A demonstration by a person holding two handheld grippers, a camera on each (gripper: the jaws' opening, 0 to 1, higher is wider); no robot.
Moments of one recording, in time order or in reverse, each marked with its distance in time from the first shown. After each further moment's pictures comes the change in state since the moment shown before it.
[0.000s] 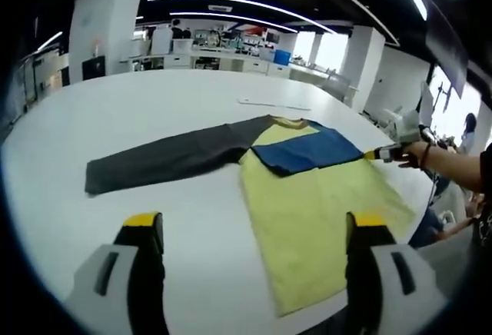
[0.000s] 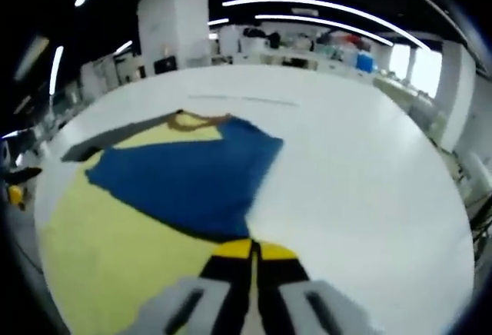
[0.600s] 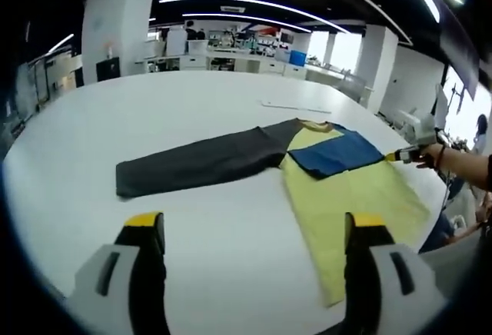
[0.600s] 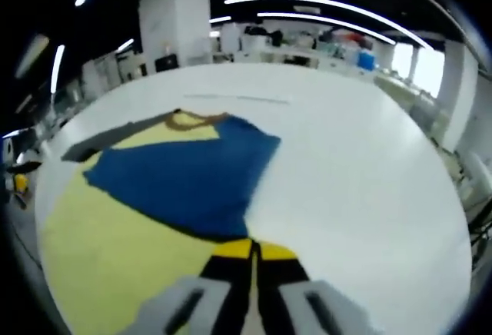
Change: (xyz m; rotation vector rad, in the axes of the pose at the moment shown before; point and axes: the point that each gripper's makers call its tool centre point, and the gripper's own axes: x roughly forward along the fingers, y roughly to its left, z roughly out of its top) left arm -0.008 0.048 0.009 -0.017 -0.007 0.102; right arm 0.001 -0.026 -0.001 0.019 0.013 -0.007
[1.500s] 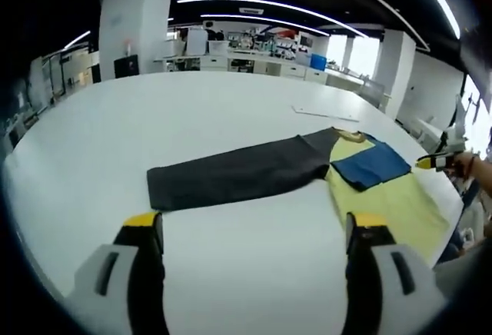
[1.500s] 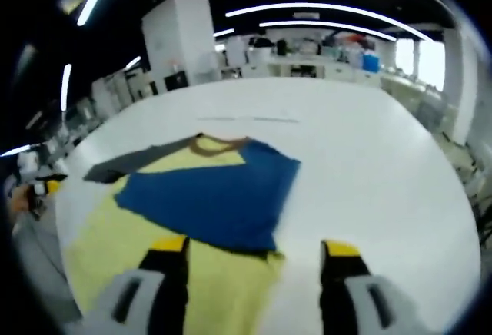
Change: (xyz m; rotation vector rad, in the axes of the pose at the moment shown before) left arm 0.017 0.050 0.012 -0.043 -0.013 0.084; right arm -0.029 0.027 0.028 0.062 -0.089 0.134
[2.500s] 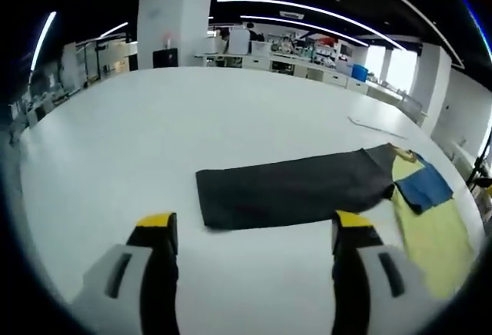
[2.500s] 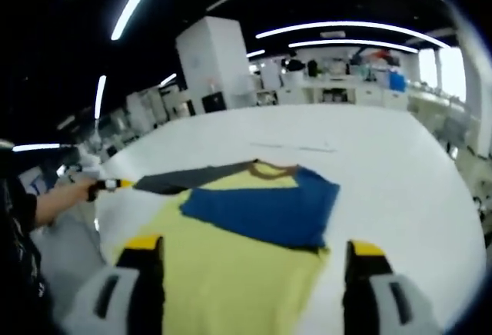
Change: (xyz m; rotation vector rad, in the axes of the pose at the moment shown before) left arm 0.040 0.098 -0.001 -0.122 -0.048 0.241; right arm -0.071 0.067 0.009 -0.063 -0.106 0.185
